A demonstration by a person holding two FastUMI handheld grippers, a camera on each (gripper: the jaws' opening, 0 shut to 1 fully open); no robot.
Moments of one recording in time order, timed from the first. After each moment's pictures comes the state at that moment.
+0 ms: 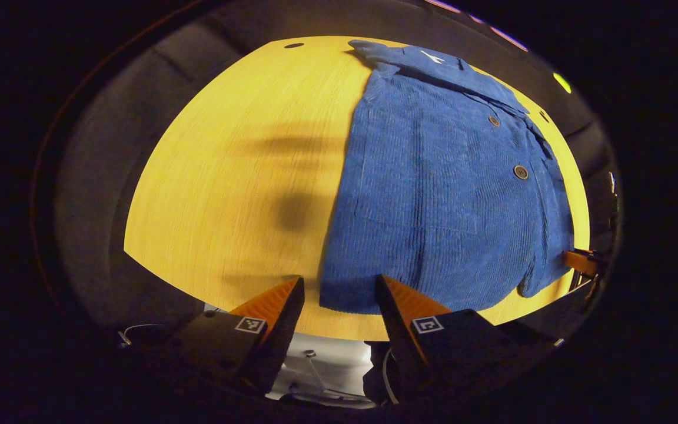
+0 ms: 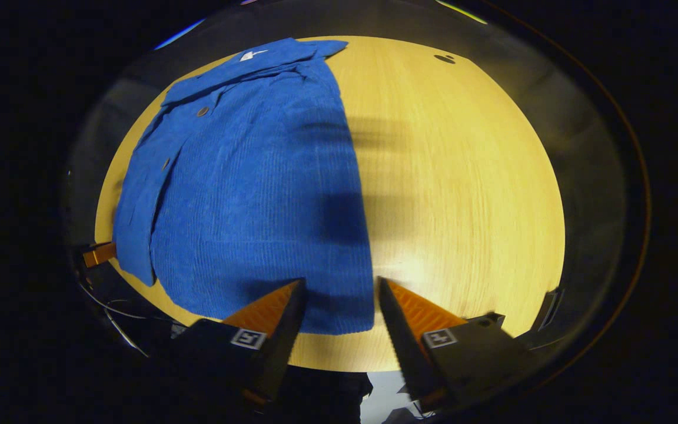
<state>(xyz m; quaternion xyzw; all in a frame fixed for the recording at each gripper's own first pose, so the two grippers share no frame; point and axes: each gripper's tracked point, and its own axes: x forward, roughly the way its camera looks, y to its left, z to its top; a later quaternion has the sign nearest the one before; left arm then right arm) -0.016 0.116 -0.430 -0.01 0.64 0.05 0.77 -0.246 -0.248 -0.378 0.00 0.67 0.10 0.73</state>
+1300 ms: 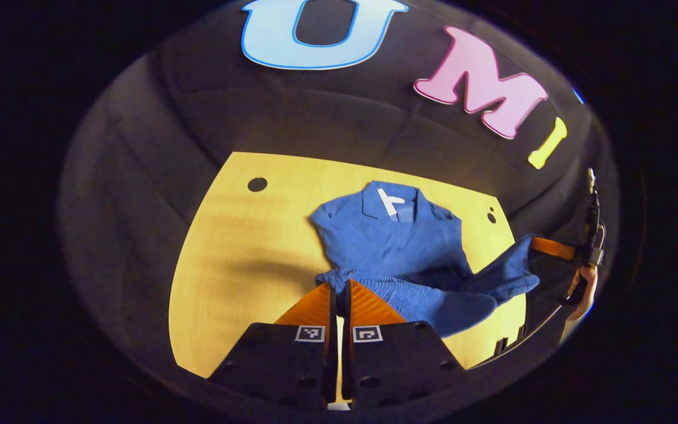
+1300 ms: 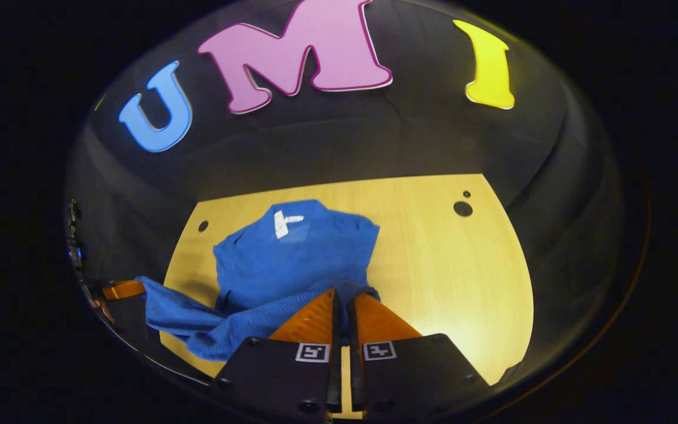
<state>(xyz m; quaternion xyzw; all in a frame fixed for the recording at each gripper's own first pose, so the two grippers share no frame) 0.287 0.135 -0.210 -0.09 0.47 -0.02 0.88 0.124 -0.200 -0.187 0.08 0.48 0.05 0.87</state>
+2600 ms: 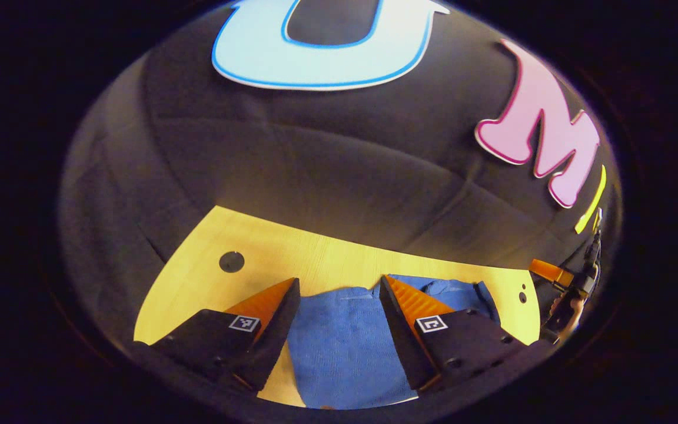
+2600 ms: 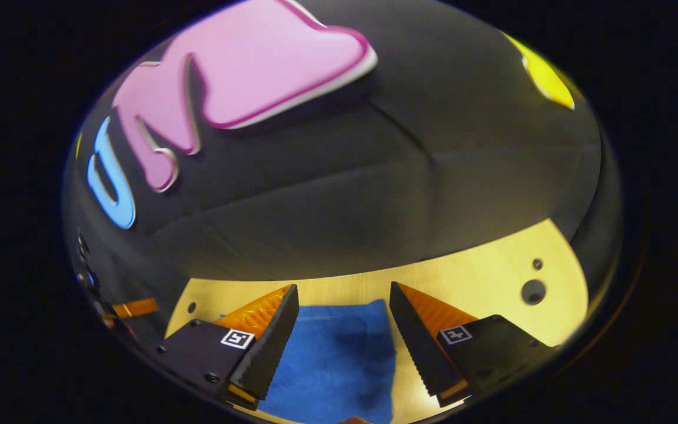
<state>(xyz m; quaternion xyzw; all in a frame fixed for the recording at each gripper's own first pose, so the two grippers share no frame) 0.456 0.117 -0.231 -0.05 0.33 0.02 0.94 0.307 -0.195 -0.243 0.16 0.33 0.10 0.92</state>
